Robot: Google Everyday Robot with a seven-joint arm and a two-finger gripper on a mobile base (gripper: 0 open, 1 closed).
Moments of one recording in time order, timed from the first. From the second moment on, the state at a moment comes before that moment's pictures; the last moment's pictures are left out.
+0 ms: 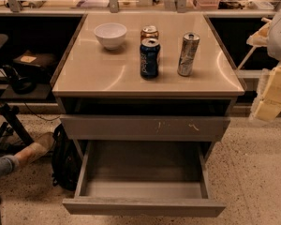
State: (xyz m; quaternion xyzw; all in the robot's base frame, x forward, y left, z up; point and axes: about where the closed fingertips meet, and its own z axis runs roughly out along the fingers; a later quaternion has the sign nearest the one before) arm 0.438 -0.217 0.976 -0.60 0.78 -0.03 0.16
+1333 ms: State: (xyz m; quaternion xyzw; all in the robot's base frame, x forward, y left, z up) arm 0.376 -0.206 0.912 -0.59 0.76 0.02 0.26
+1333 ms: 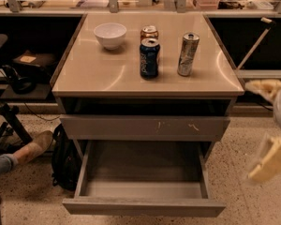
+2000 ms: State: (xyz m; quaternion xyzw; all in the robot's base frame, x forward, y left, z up) arm 0.334 -0.231 0.732 -0.53 0.80 0.11 0.26
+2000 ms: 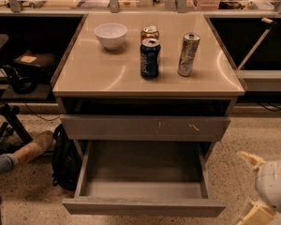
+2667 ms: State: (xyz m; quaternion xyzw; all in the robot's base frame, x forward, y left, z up) arm 0.329 -0.230 0.710 -0.52 0.80 0.13 0.25
